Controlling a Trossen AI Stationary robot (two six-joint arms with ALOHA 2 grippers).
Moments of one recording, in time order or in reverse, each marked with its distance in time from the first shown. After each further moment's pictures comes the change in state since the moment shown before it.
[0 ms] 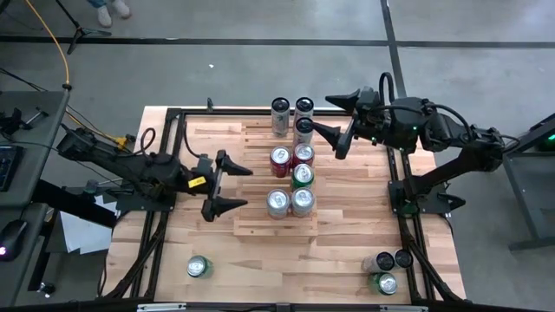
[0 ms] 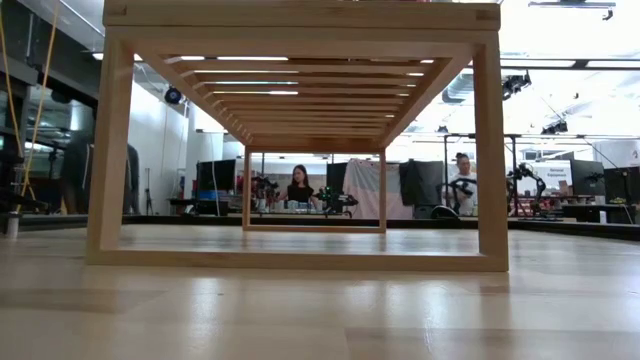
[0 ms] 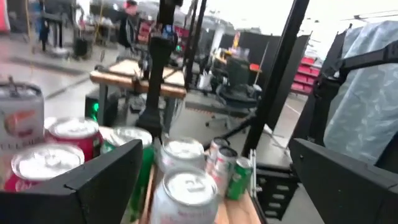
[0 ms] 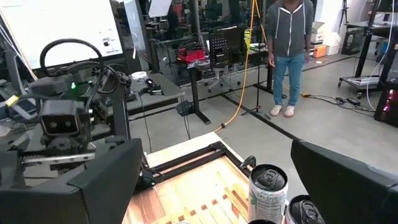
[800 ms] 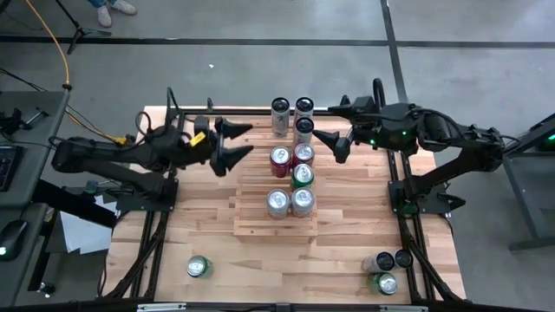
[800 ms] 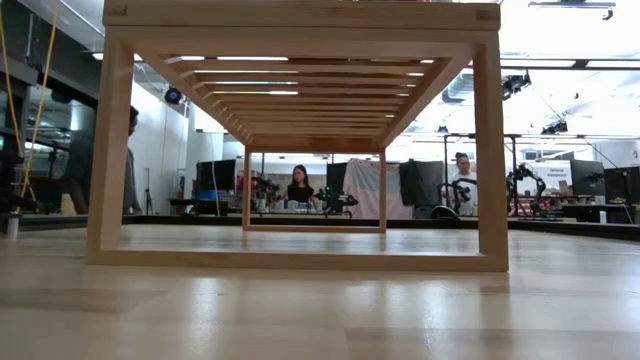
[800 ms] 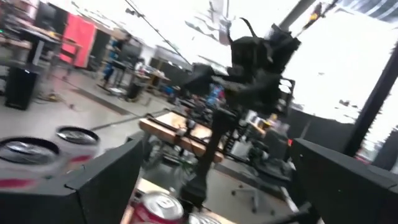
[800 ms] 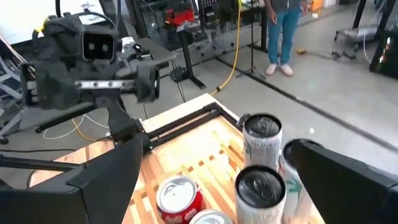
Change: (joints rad) left arm 0.318 0.006 0.000 0.212 0.037 -0.148; right arm 0.000 0.000 0.000 -0.200 0.000 0.175
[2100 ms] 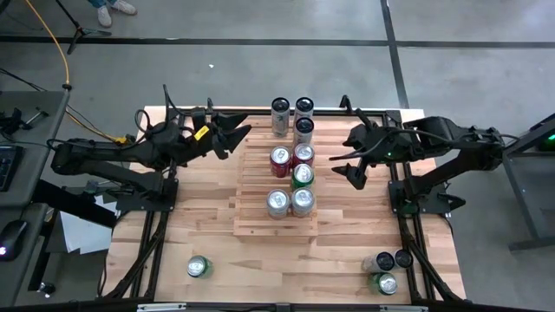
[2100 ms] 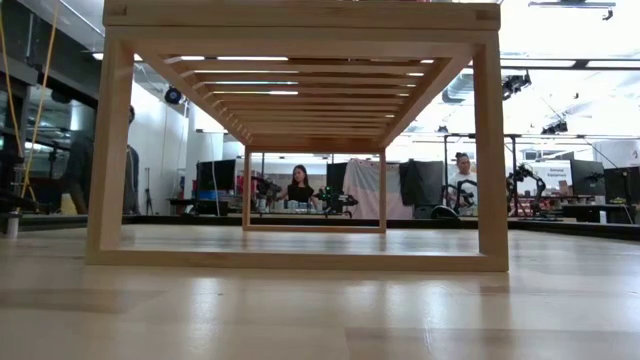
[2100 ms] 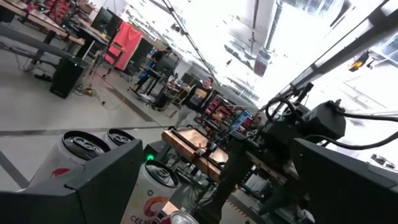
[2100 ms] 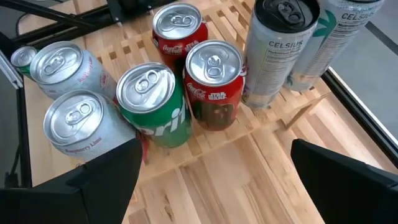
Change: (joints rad) left arm 0.049 0.000 0.000 0.009 -0.149 -0.174; right arm 0.064 0.000 0.000 -0.526 -0.195 0.141
